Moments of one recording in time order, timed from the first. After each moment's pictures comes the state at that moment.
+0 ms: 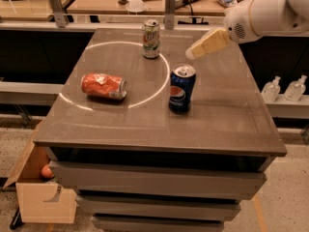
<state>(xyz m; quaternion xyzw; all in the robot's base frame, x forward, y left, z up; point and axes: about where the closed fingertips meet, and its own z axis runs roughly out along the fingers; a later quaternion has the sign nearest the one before) 0.672 -0.147 0.971 -0.41 0.77 0.09 0.48</state>
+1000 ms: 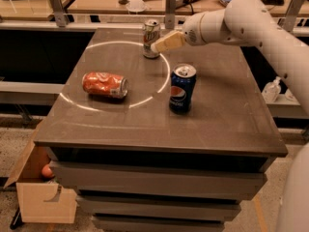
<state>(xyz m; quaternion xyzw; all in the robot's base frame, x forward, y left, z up) 0.786 -0.060 0.914 -0.38 0.74 0.18 0.52</state>
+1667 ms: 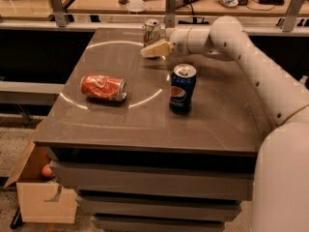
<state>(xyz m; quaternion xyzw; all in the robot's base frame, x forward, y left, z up) 0.819 -0.019 0.875 -0.38 0.70 0.25 0.54</state>
